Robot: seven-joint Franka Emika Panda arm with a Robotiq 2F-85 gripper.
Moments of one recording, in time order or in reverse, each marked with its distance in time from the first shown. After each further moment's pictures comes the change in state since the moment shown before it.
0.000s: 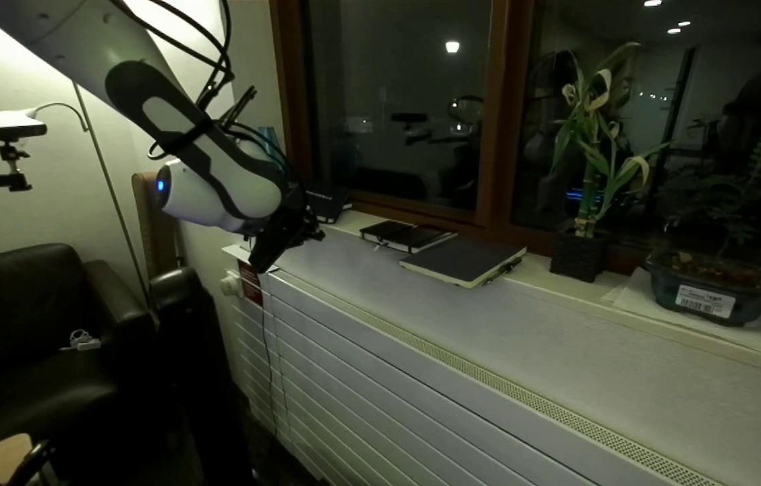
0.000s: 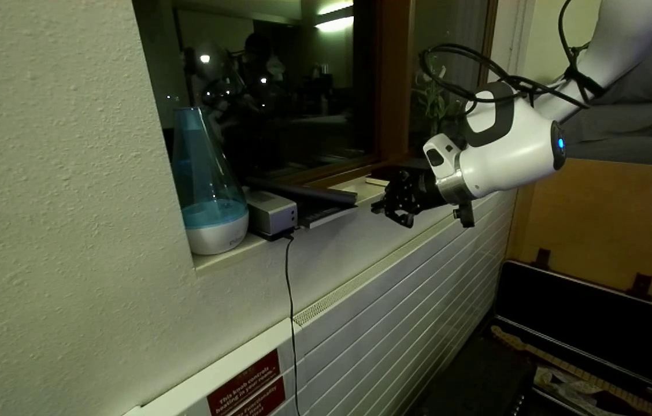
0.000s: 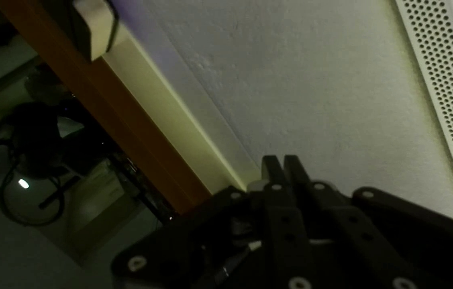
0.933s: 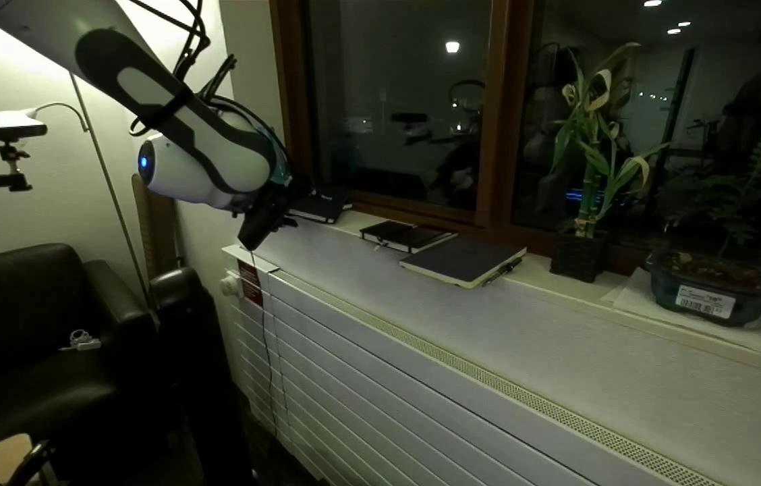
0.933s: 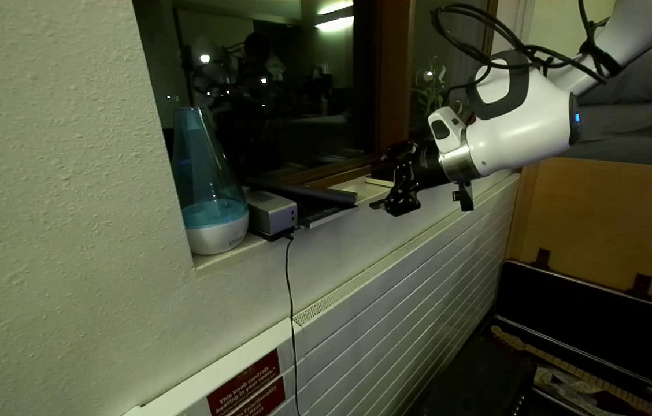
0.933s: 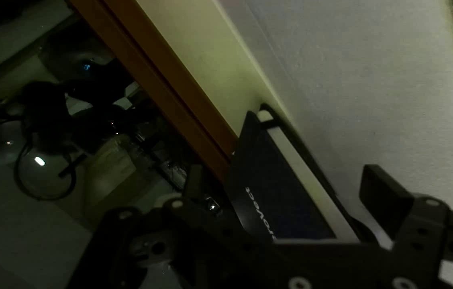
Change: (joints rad) arm -0.054 -0.083 0.090 0.000 0.000 0.026 0.032
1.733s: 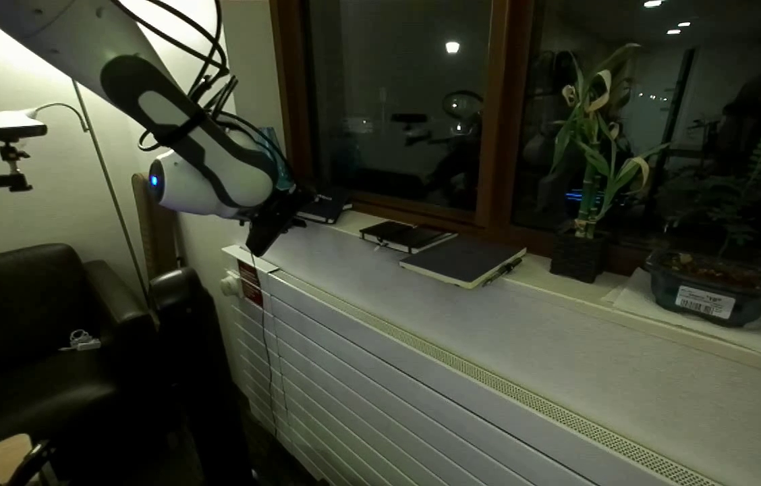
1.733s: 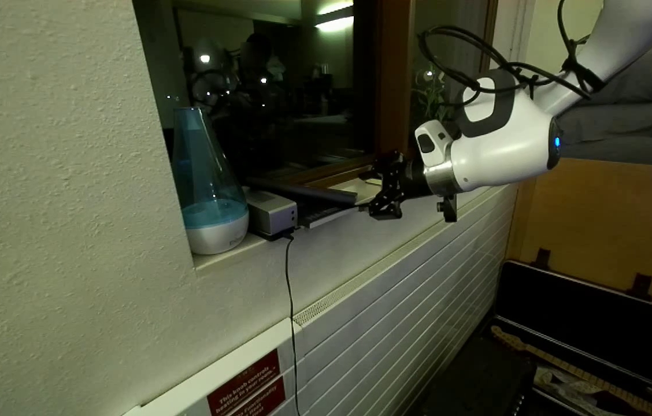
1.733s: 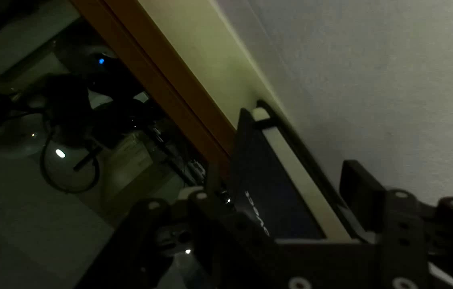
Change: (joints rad) arm -0.006 0.081 0.042 0.031 0.000 -0.120 0.000
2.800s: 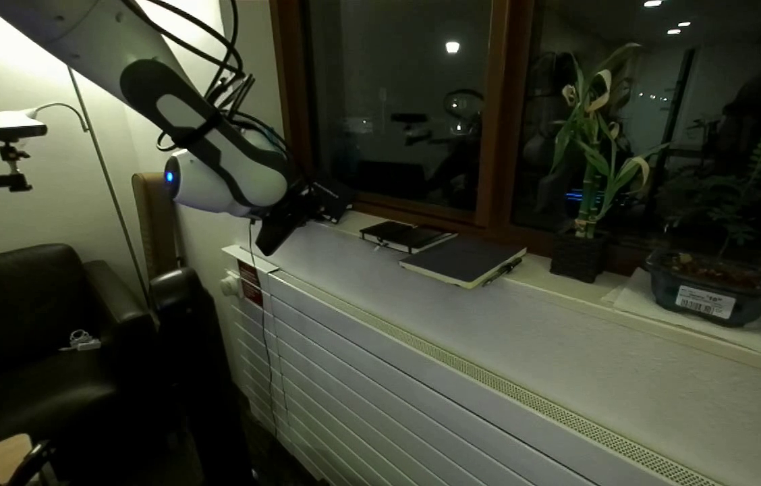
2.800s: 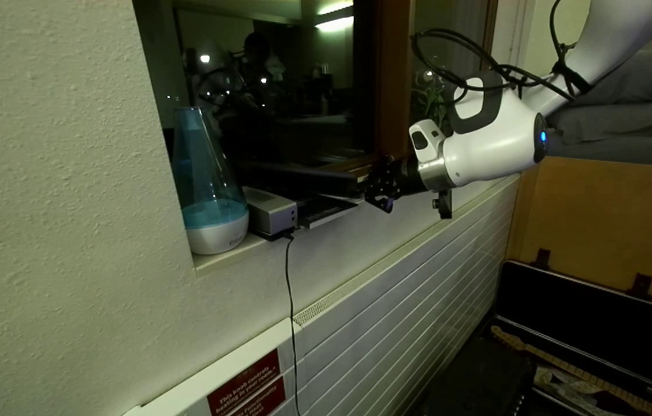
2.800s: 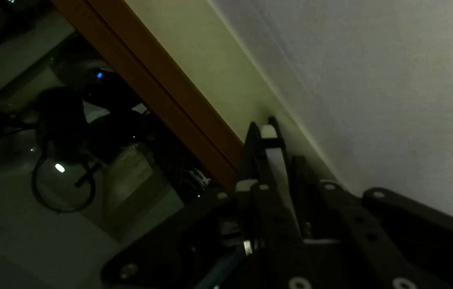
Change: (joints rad) arm -0.034 0.038 -0.003 0.062 0.000 0.058 0.011
